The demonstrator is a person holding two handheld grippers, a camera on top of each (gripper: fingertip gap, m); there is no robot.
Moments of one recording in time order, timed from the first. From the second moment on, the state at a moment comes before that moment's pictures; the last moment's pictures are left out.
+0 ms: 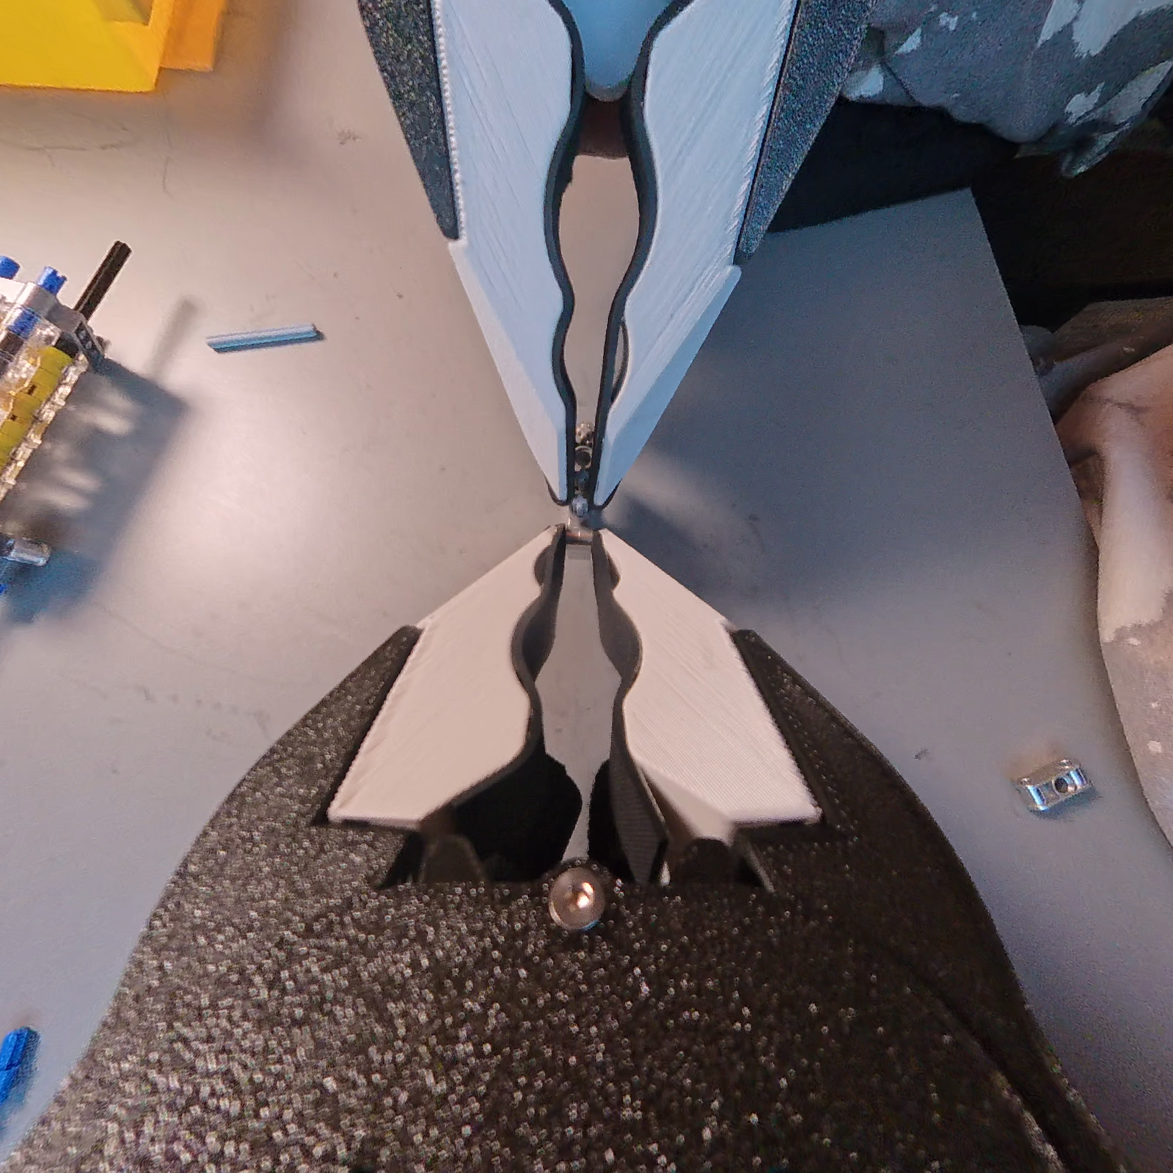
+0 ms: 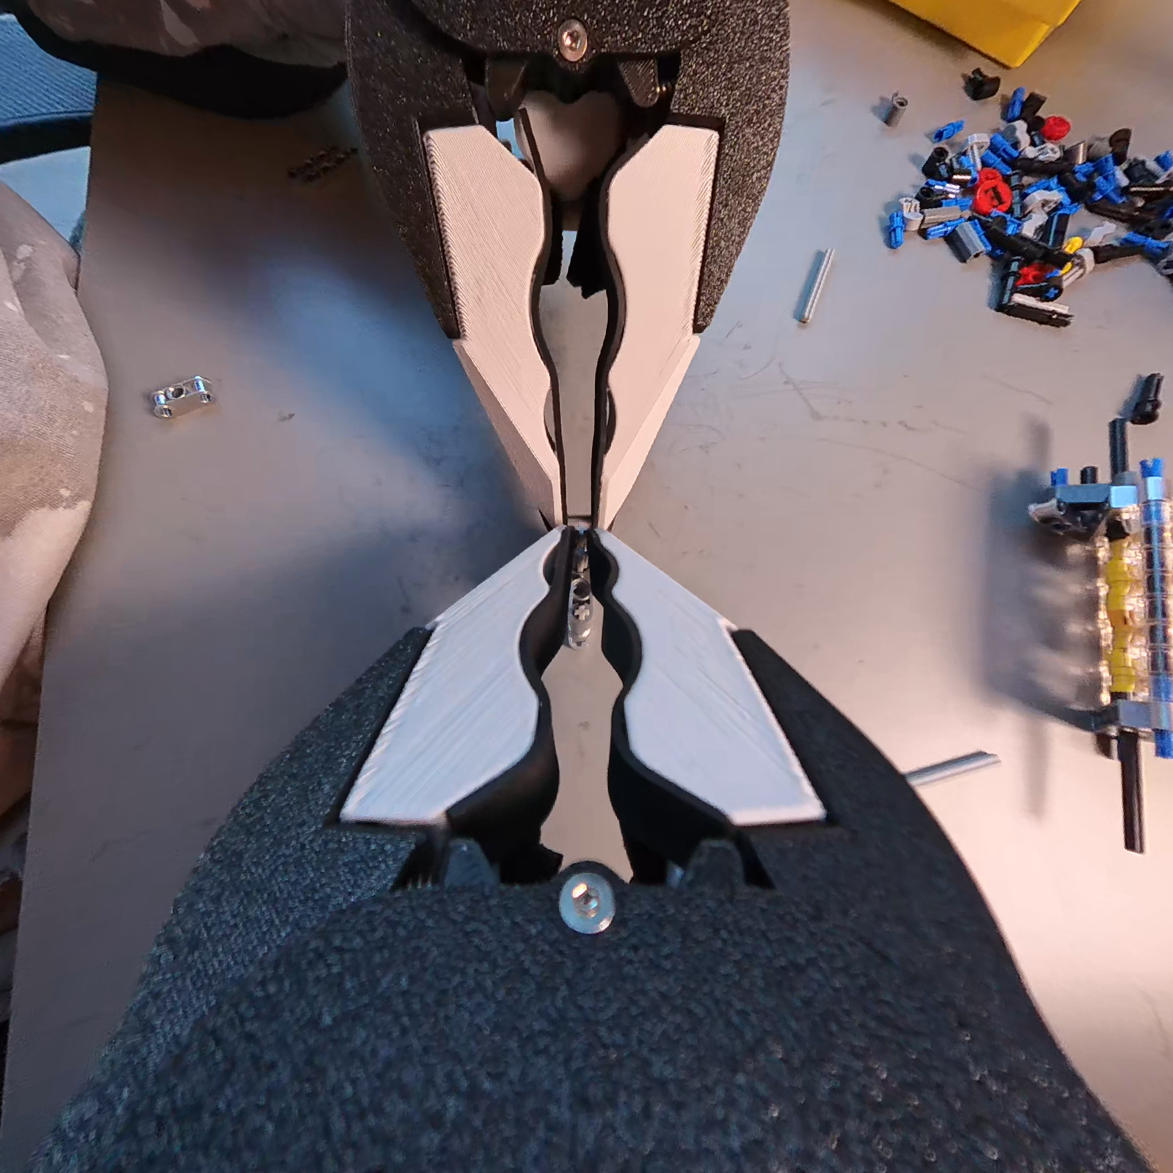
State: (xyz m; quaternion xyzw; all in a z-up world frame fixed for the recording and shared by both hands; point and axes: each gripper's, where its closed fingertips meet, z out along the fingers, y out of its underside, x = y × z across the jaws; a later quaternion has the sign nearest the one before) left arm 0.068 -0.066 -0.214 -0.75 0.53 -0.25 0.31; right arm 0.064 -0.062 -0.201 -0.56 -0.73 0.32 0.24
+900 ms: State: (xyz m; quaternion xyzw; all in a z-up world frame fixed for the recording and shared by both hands) left arm 0.084 -0.064 -0.212 -0.73 0.54 -0.26 0.32; right arm 0.085 -0.063 -0.205 -0.58 -0.74 0.27 0.21
